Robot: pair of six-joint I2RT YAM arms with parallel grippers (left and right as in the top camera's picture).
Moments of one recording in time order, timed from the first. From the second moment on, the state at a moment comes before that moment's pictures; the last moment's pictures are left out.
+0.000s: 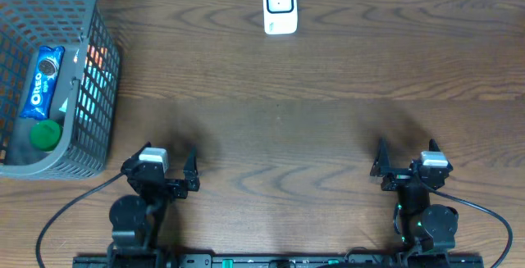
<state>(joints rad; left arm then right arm) -0.02 0.09 0.11 -0.26 0.14 -0.07 0.07 0.01 0.01 -0.06 0.10 0.05</state>
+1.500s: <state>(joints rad) 0.73 1.86 2.57 -1.70 0.13 0.06 0.07 0.01 0.01 -0.06 0.10 0.05</state>
